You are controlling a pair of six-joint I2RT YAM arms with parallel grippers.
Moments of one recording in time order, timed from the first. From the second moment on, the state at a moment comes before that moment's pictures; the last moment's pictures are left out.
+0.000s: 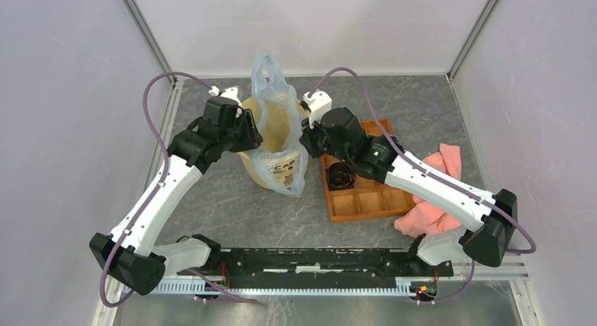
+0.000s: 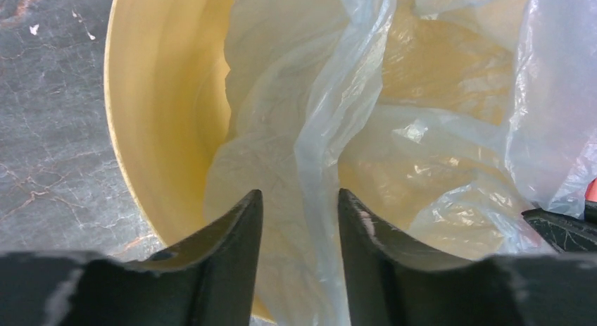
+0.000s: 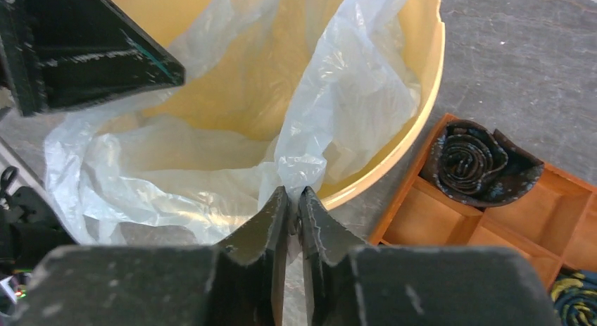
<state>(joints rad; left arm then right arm) -0.45 1.17 1.26 -0.79 -0.09 -0.50 0.92 1.39 1.33 -0.35 0.18 0.20</state>
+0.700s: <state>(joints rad) -0.46 0.79 1.14 -0.84 -0.30 -0.55 0.92 1.26 1.14 -0.30 0.37 0.20</state>
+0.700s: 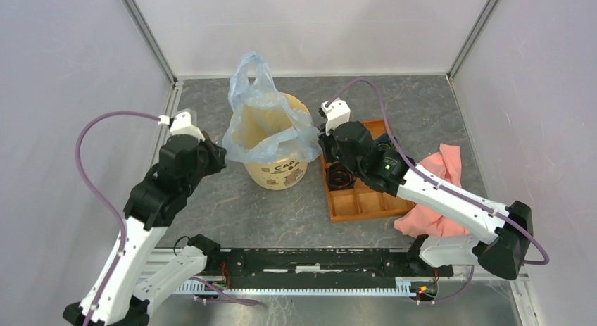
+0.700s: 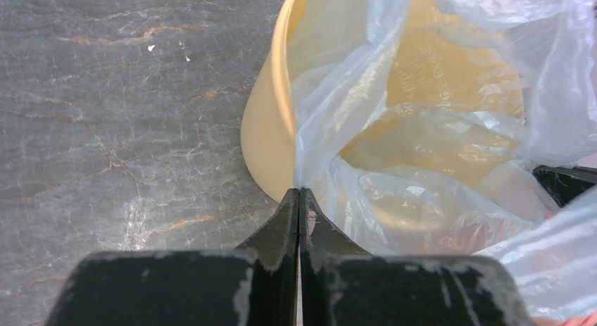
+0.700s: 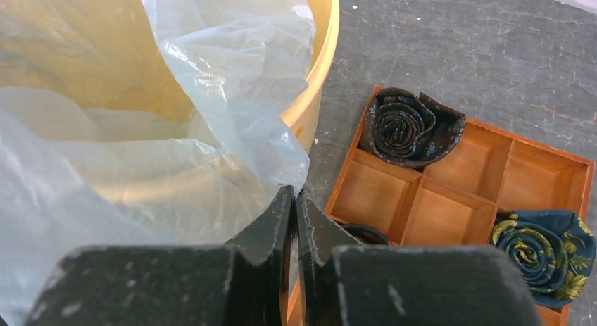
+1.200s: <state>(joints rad) -0.46 0.71 0.88 -0.75 -0.30 -0.66 0.87 1.22 1.02 -0.22 0.31 0.12</state>
